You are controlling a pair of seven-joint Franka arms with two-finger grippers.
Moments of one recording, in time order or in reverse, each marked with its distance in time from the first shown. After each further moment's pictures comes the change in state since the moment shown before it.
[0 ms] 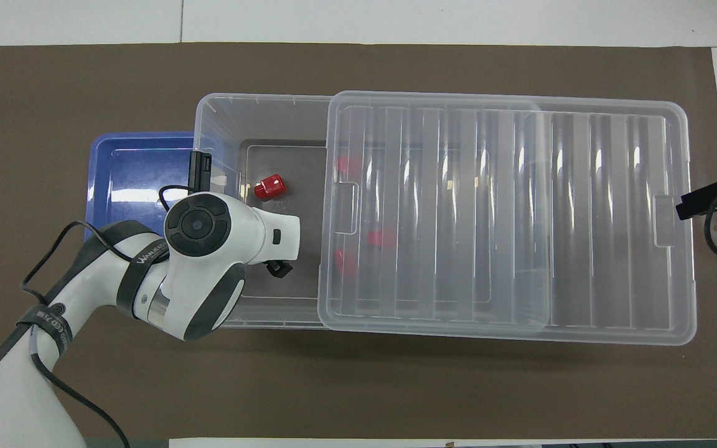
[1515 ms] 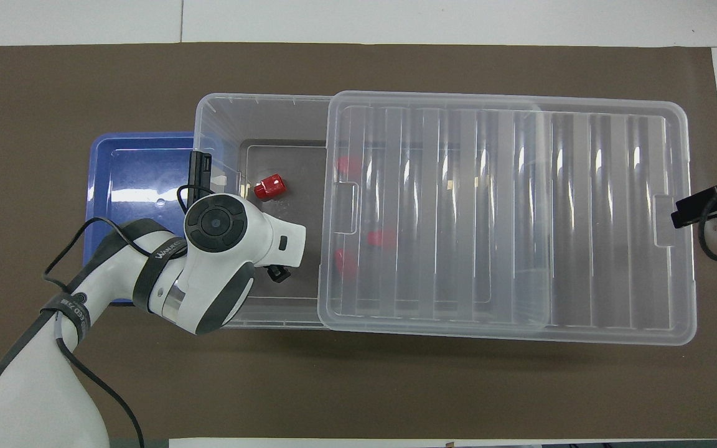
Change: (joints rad) left arm -0.004 0.059 -0.005 -0.001 0.027 0.002 0.060; right arm -0.001 -0.016 0.020 0.002 0.002 -0.050 0.069
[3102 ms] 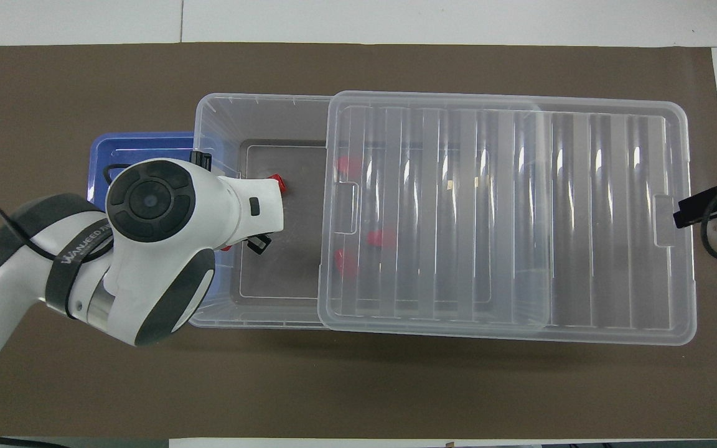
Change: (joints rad) left arm 0.026 -0.192 0.016 0.179 0.036 -0.282 -0.280; right arm -0.002 0.003 -0.006 0.000 0.000 0.000 0.000
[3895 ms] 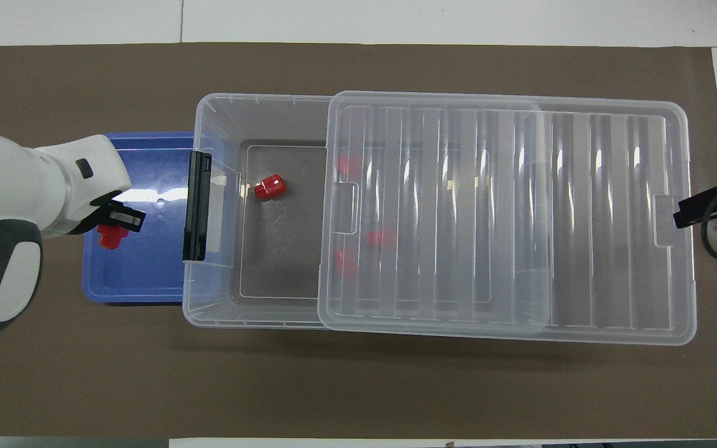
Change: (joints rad) left arm 0.291 -0.086 0.011 -0.003 -0.006 -0.099 -0.065; right arm -0.001 -0.001 0.000 -0.001 0.000 0.000 0.000
